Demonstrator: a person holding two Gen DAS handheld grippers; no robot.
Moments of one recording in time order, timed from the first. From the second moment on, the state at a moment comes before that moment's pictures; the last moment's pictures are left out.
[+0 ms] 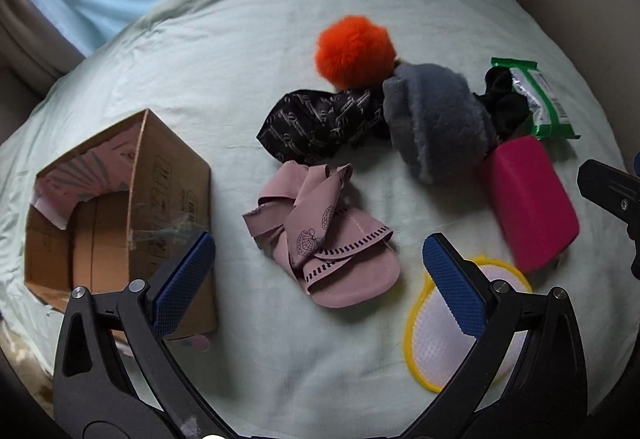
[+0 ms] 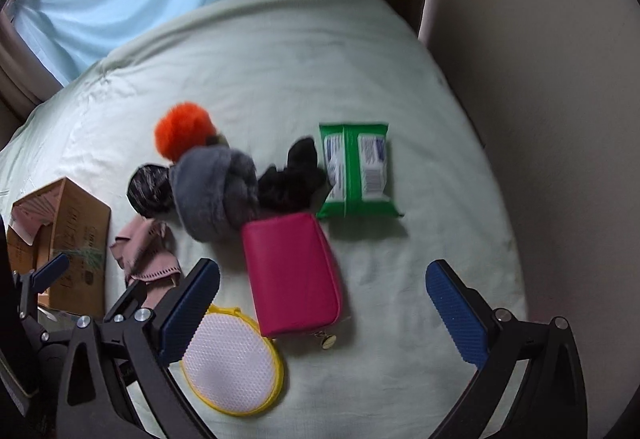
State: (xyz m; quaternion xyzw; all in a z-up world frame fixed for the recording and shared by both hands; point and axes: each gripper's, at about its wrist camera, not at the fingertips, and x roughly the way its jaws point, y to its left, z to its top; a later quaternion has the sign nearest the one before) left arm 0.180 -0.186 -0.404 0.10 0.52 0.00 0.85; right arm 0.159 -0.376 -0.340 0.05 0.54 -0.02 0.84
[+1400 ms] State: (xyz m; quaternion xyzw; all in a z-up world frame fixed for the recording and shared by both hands) left arm 0.197 -0.169 -0.342 0.03 0.53 -0.08 0.84; right arm 0.165 -0.365 -0.339 0.02 0.54 0.01 0.84
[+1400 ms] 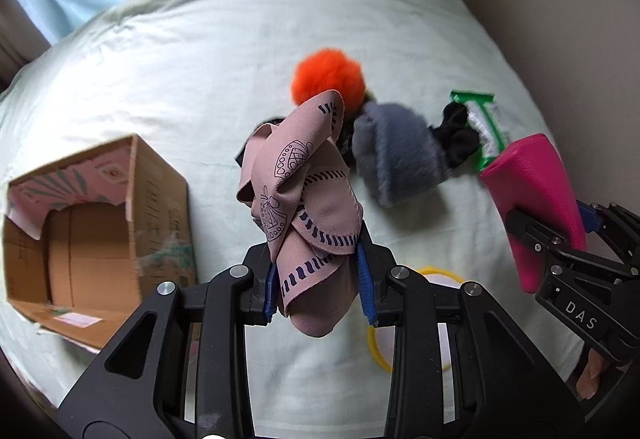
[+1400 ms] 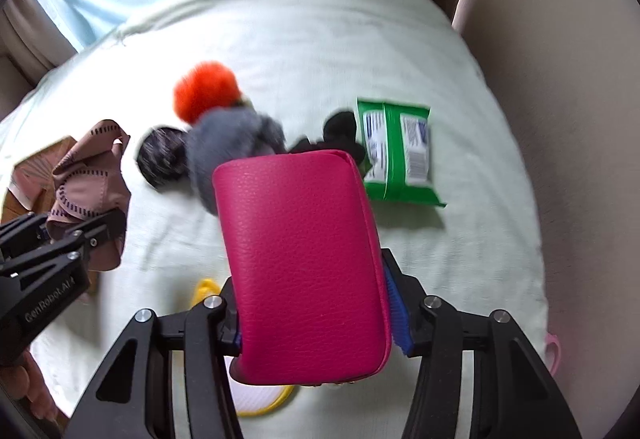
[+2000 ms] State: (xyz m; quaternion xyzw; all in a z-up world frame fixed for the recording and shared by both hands) left arm 0.147 -0.024 -0.163 -0.03 0.46 -0.04 0.89; right arm 0.121 -0.244 -0.155 0.03 0.45 0.05 0.89
